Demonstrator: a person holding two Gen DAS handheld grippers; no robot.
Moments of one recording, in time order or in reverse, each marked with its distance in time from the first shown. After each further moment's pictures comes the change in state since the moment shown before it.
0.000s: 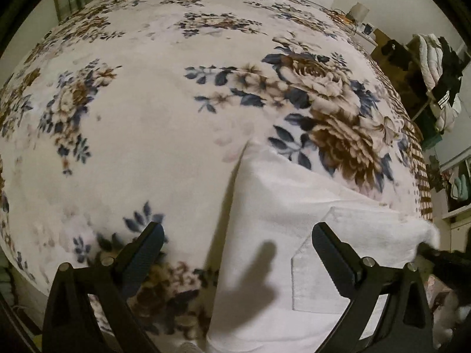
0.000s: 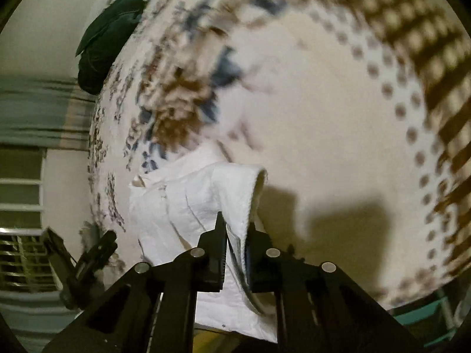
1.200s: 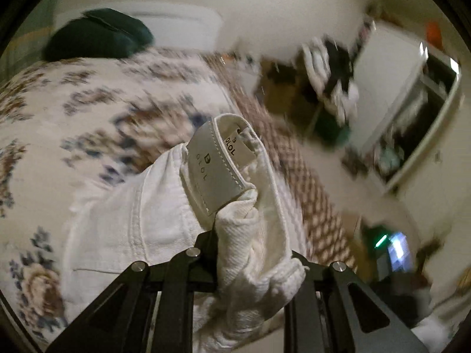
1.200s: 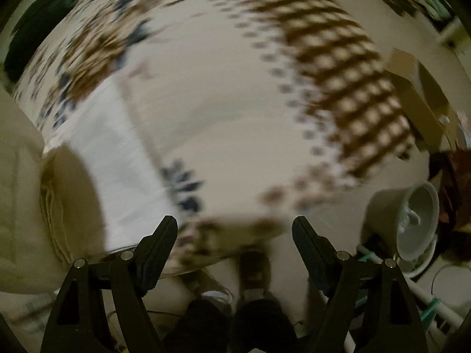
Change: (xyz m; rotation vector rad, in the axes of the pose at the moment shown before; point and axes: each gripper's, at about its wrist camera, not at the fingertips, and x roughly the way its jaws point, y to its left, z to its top) left arm -0.068 -0.164 -0.098 0.333 -0.260 -0.347; right arm -0.025 -0.032 -0.091 0.123 0.032 -0.524
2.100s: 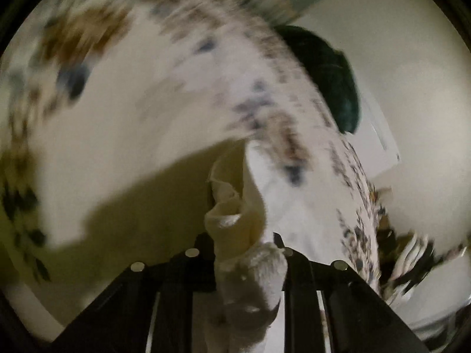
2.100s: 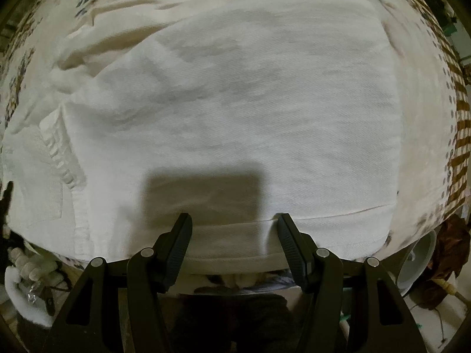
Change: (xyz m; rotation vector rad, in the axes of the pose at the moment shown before) left arm -0.145 0.432 -0.118 -0.906 -0.349 0.300; right arm 0.088 0.278 -0.049 -0.373 0.158 -0.076
